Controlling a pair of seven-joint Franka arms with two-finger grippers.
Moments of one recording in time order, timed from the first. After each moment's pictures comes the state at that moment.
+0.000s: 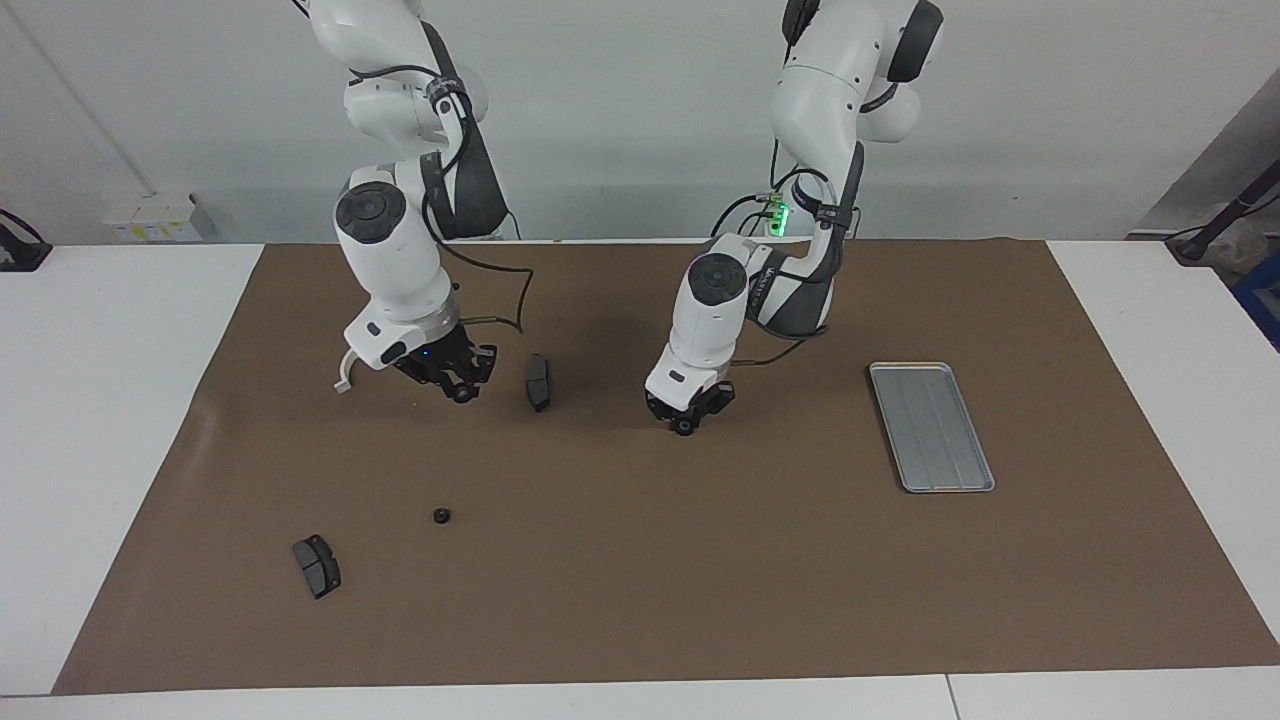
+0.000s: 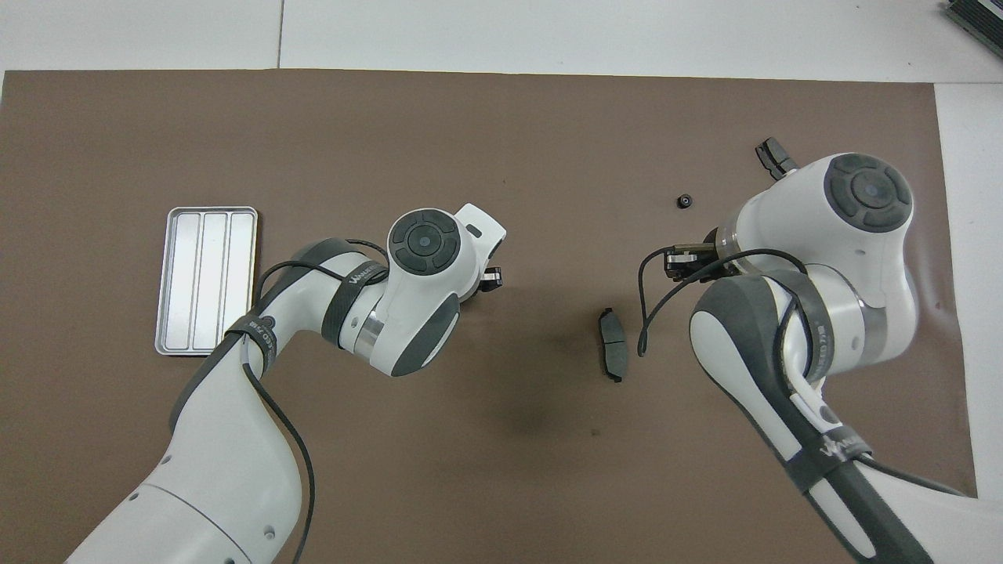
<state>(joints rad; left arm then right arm) -0.52 0.47 -0.10 -1.79 0.01 2.29 -0.67 0.18 0.15 0.05 -1.93 0.04 2.09 0.25</state>
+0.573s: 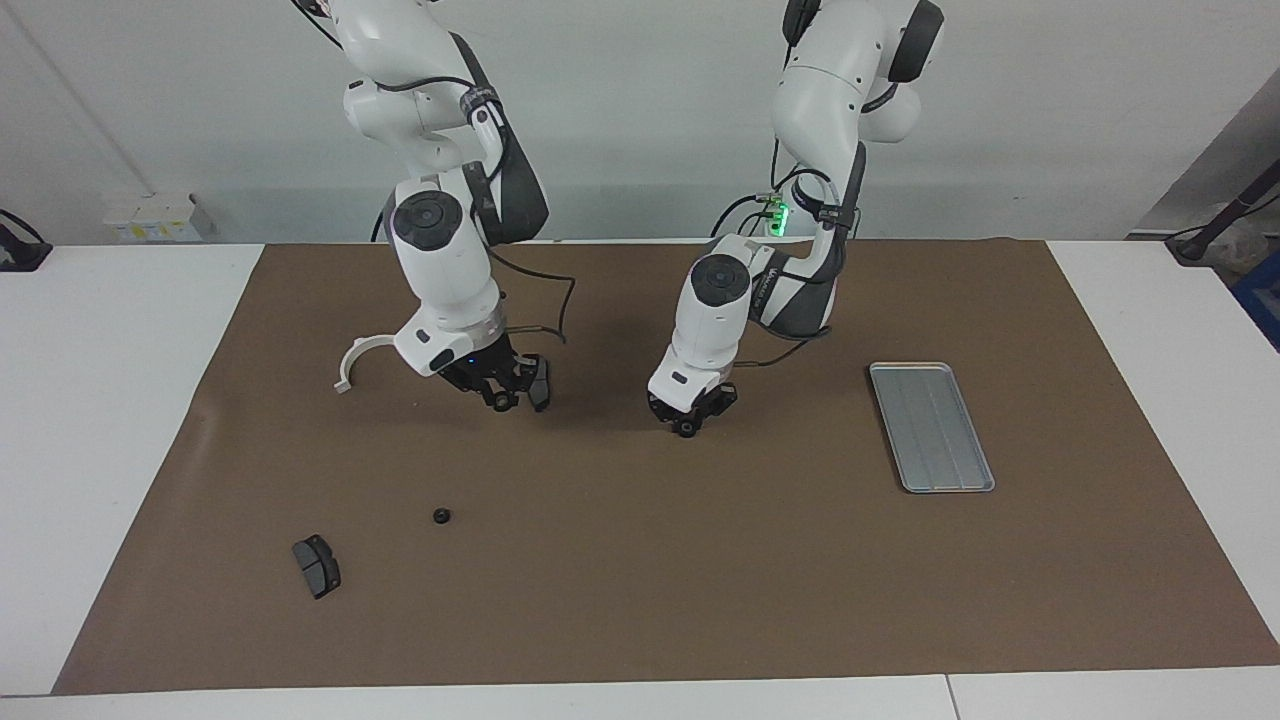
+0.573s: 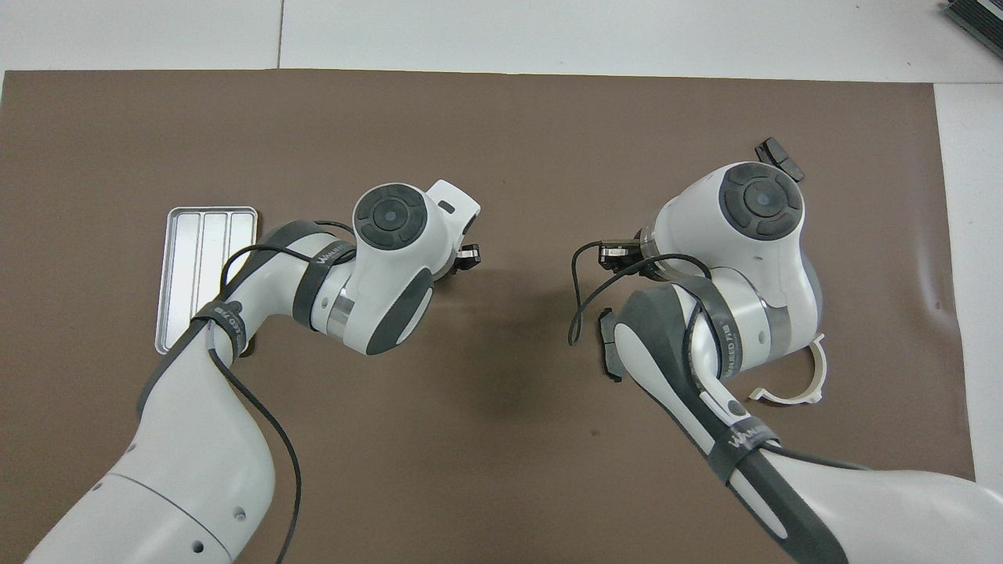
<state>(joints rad) -0.45 0.47 -0.09 -1.73 0.01 2.26 -0.64 0.29 0.26 0.05 -1.89 0.04 2.19 0.41</state>
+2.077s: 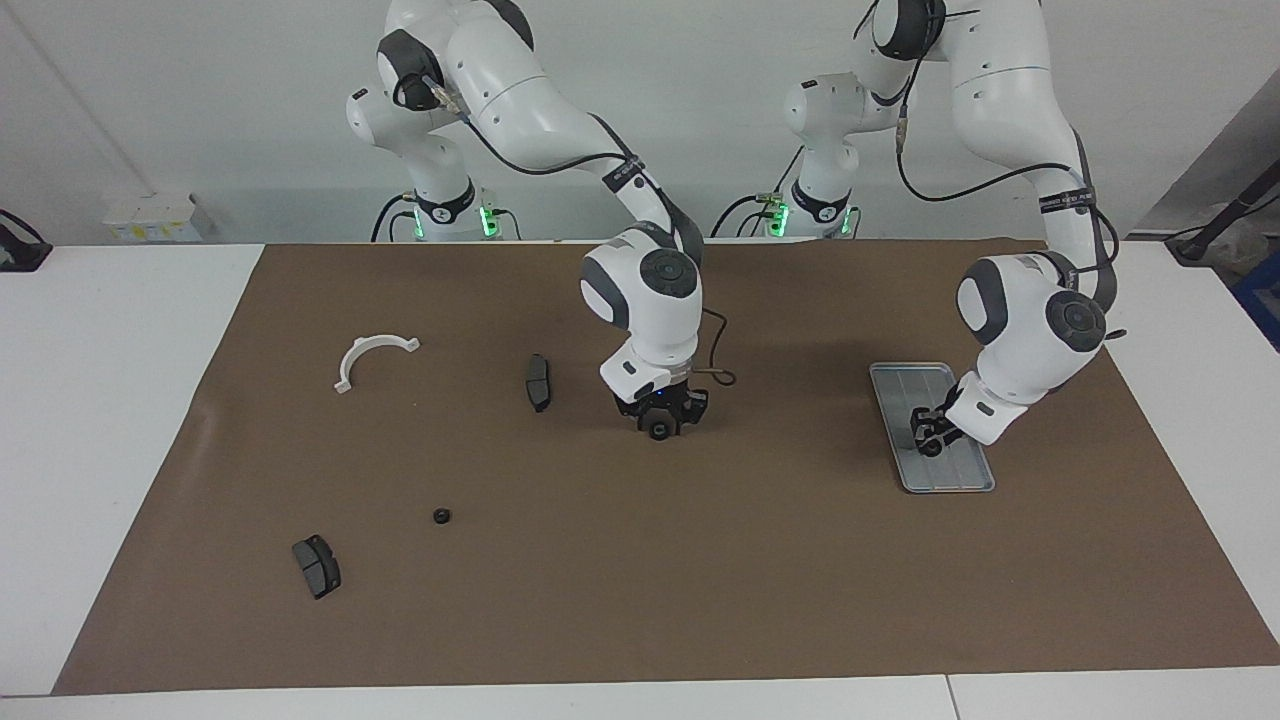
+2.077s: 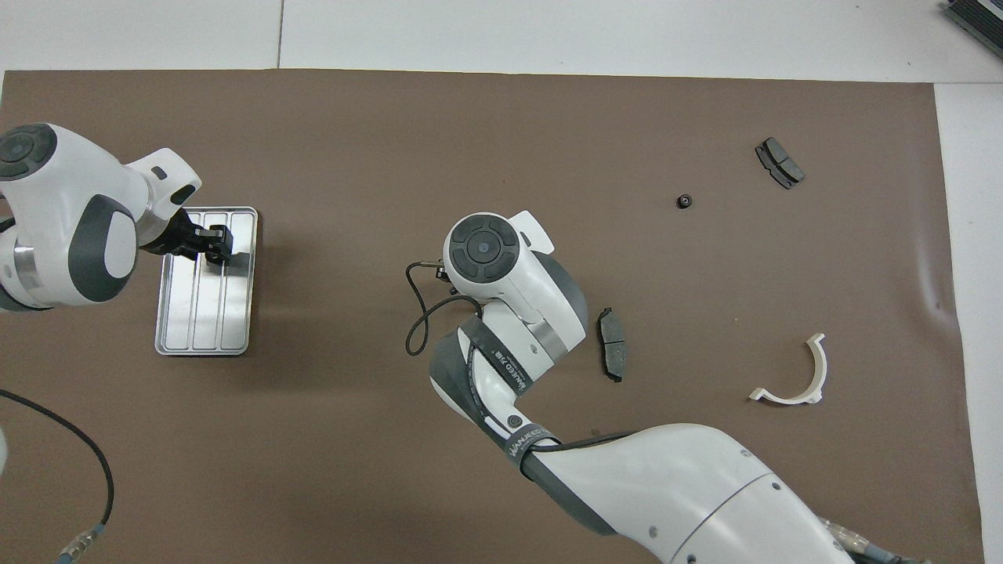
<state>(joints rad) 0.08 0.39 -0.09 -1.81 0.01 2.15 0.05 0.59 0.62 0.04 -1.53 -0.07 2.21 0.86</state>
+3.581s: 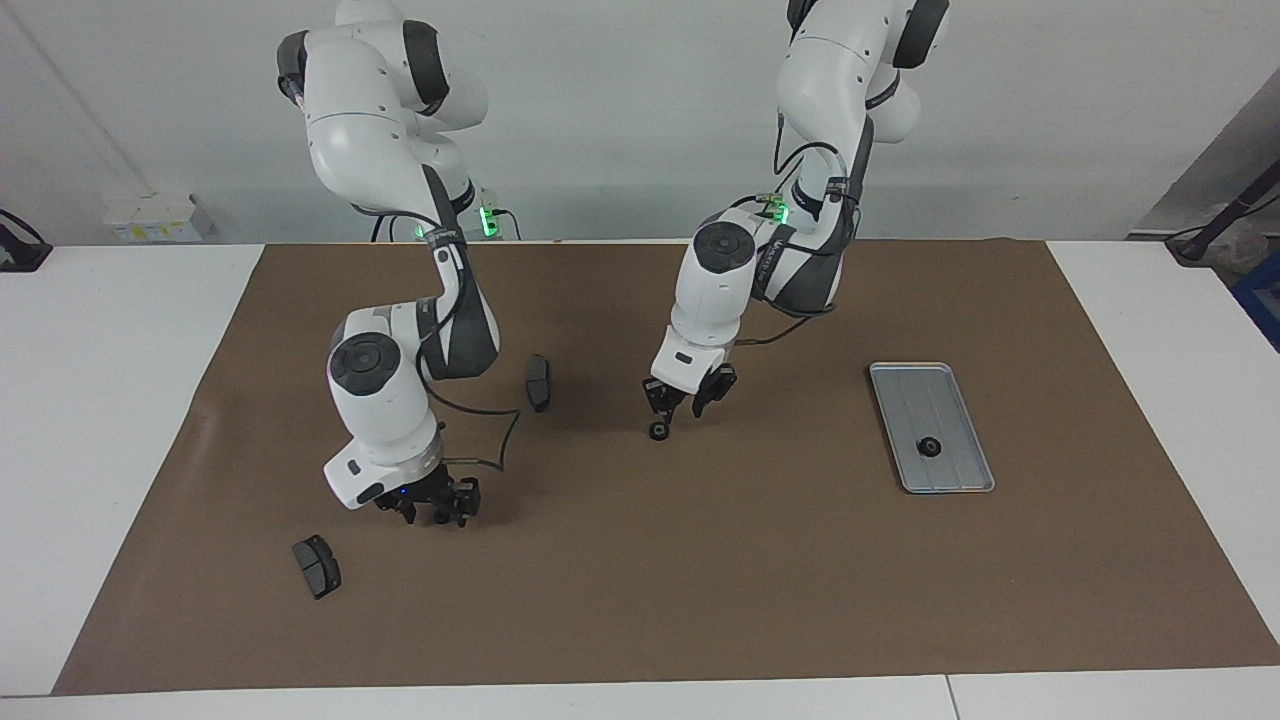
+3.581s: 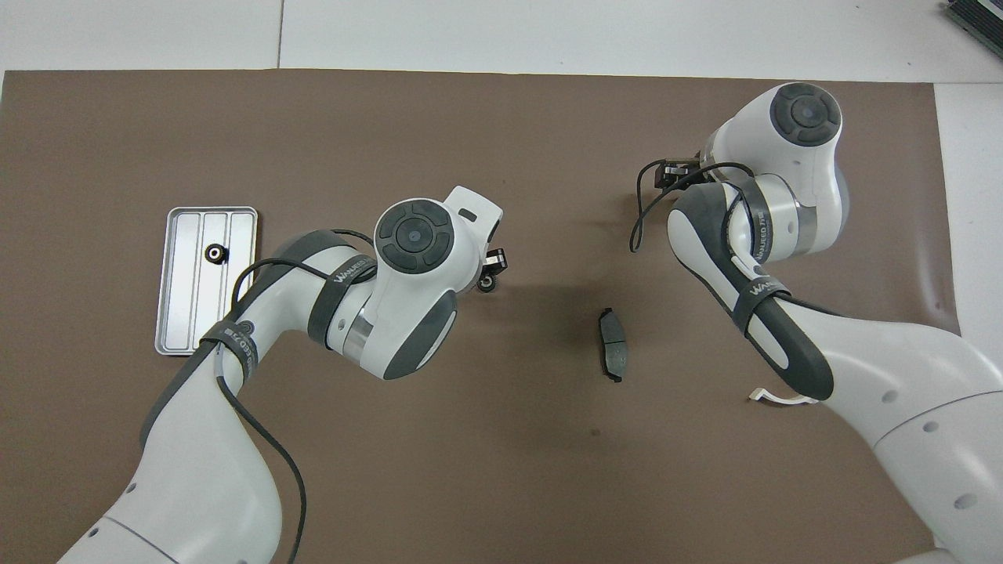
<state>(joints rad) -0.53 0.41 -0.11 -1.77 0.01 2.28 -0.80 0.10 0.62 0.03 -1.53 -0.08 2.25 0.28</state>
